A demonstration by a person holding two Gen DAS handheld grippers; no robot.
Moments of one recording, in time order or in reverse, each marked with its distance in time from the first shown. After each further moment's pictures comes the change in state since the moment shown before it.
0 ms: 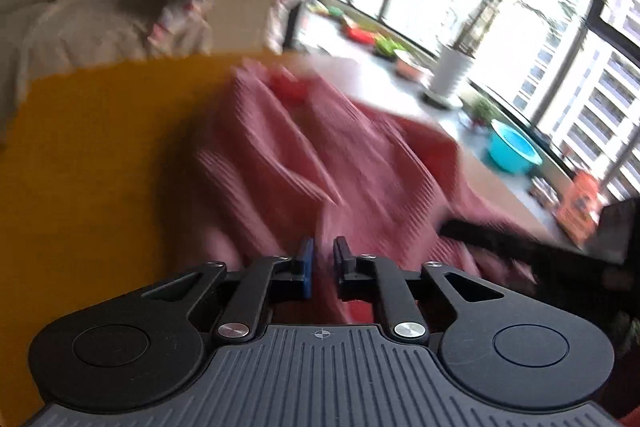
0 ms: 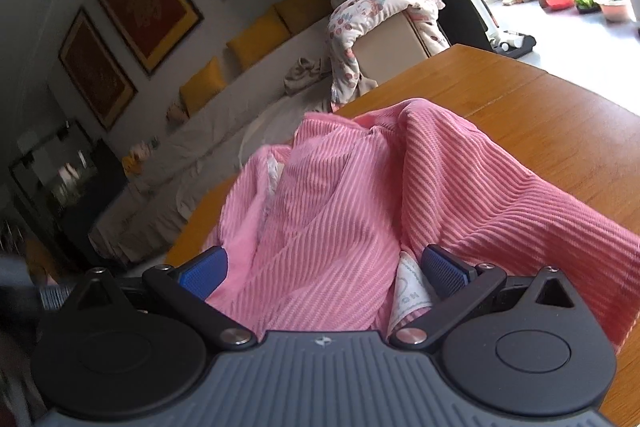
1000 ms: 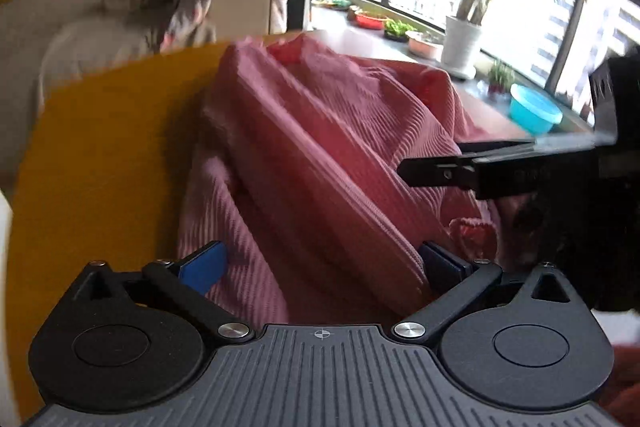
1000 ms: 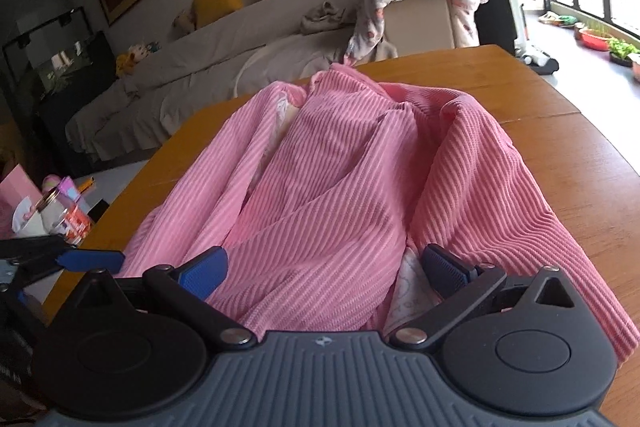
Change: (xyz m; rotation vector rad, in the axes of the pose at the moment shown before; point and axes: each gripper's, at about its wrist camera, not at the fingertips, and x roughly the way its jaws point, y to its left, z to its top) left arm -0.001 -0.037 -0.072 0.059 0.077 0.020; right arm 0.010 0.030 0.007 -0.268 0.181 -0.058
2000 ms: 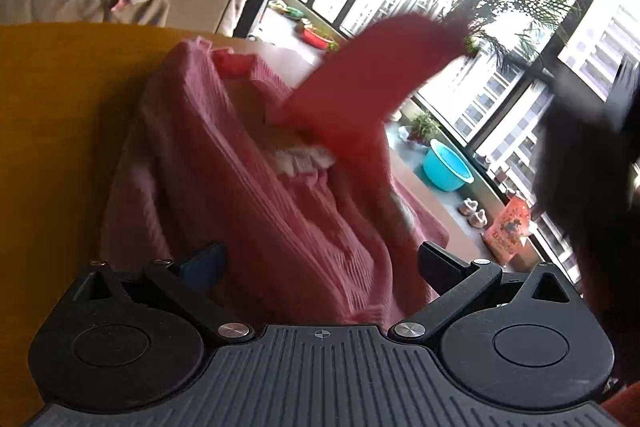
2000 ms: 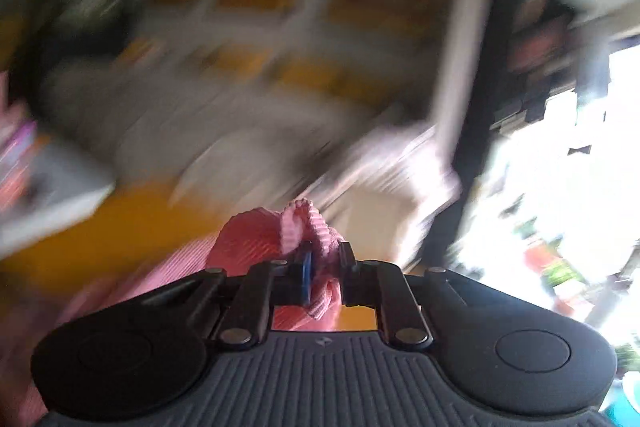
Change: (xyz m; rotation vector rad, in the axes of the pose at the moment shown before) left arm -0.004 0.016 0.029 -0.148 -0.056 -0.285; right arm -0.111 0.011 0.133 -0.428 -0.471 -0.312
